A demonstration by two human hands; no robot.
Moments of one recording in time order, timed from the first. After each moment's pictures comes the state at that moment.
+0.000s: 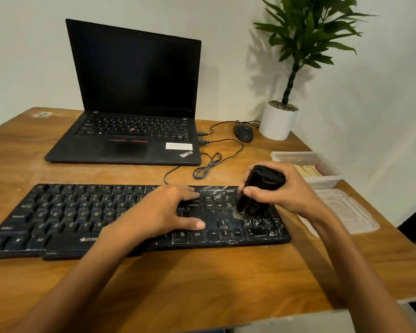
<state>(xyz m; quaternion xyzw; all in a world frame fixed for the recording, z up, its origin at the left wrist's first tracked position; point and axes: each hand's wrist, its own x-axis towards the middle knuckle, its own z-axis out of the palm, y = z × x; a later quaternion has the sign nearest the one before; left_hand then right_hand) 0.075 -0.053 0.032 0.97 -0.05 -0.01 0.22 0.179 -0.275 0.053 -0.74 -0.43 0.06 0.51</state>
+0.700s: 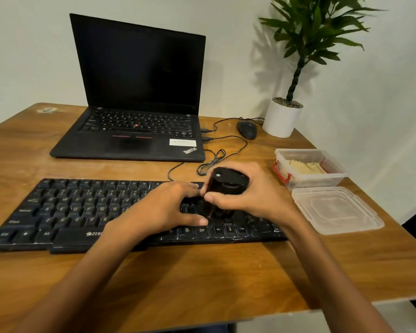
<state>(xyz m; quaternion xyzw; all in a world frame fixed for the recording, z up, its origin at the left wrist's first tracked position) 0.073 -0.051 0.030 0.96 -0.08 -0.01 0.26 0.144 -0.226 0.059 -0.72 -0.49 0.07 0.49</state>
